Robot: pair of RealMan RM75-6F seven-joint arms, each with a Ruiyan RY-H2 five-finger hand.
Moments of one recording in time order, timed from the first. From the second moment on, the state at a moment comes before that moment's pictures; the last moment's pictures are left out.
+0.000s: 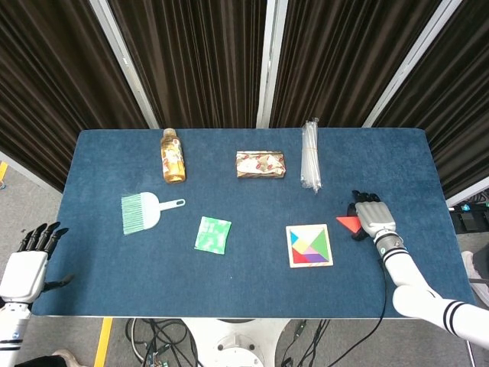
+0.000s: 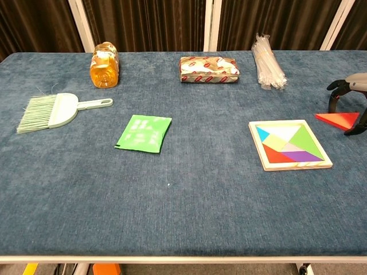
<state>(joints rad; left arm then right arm) -0.09 -1.21 -0.02 -1.50 1.49 1.45 0.01 0.73 -1.31 0.08 -1.40 -0.72 0.73 -0.39</state>
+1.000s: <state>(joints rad) -0.09 -1.21 -0.02 -1.50 1.49 1.45 0.00 0.74 -1.29 0.07 -1.45 -0.77 0.77 -0.37</state>
